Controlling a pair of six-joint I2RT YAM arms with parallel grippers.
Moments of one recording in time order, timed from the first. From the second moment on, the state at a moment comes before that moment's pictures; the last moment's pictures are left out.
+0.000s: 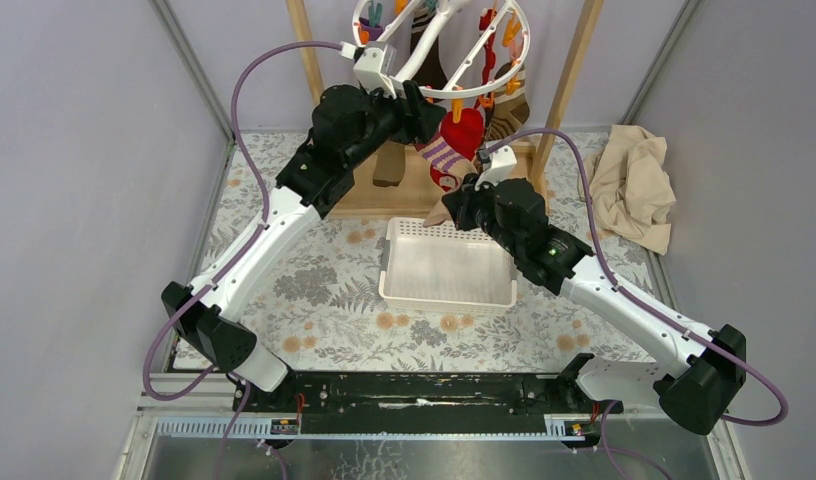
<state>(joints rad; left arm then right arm) -0.58 1.55 1.72 -0.17 0.06 -0.36 0.75 1.18 1.05 -0.10 0.17 0.36</state>
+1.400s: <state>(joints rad) -0.52 1.60 1.67 -0.04 0.18 -0.38 0.75 1.18 1.05 -0.12 0.17 0.36</state>
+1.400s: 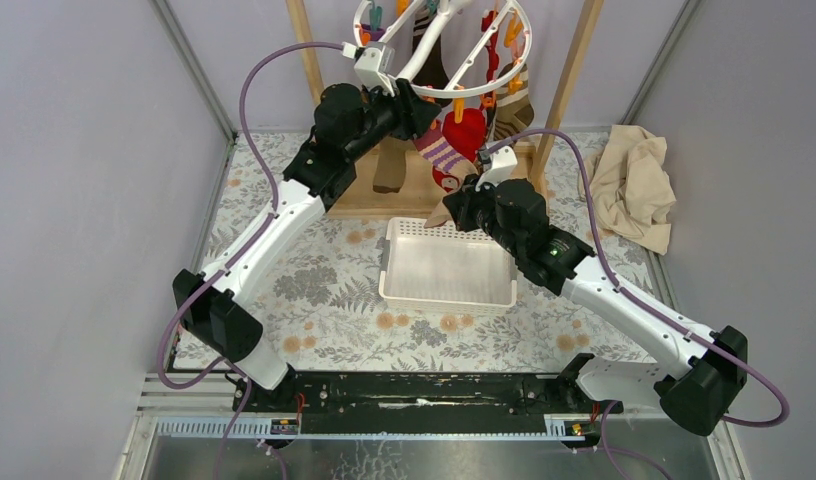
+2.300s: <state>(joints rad) -0.52 1.61 1.69 -0.05 0.17 -0.39 0.75 1.08 0.97 -0.20 0.17 0.35</state>
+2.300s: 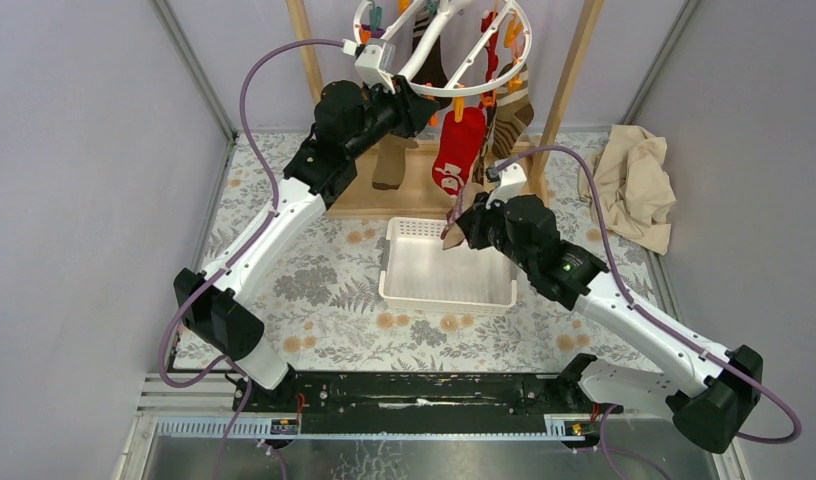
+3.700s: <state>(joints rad) -0.60 1.24 1.27 -0.13 0.09 -0.43 0.77 1.50 0.95 -0.23 0.00 0.37</state>
